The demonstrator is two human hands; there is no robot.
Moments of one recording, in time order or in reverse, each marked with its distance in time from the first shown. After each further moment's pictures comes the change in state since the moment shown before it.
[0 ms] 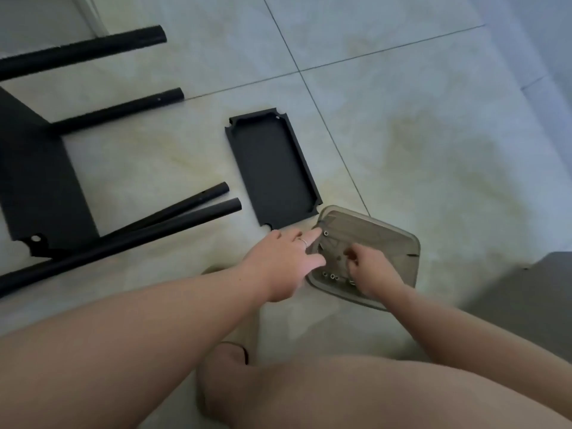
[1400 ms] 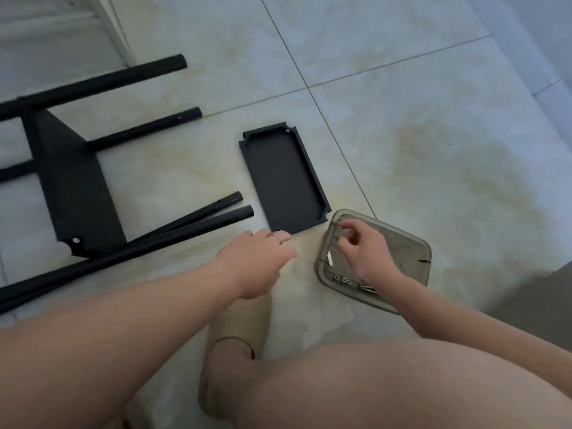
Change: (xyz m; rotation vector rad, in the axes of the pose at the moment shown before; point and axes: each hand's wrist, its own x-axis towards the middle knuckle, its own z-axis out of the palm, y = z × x) left_hand -0.049 -0.027 -0.023 0.069 -0.022 -0.143; right_hand -0.003 -0.044 -0.017 0.547 0.242 -0.165
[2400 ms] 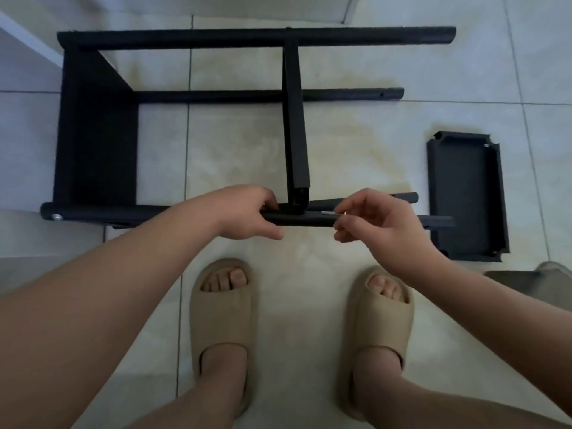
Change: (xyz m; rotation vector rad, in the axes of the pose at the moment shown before) left_hand -0.217 -0.232 0.073 -0.734 -0.029 -0.641; right_hand -0.062 -0.239 0.207 0.249 -0.557 -0.269
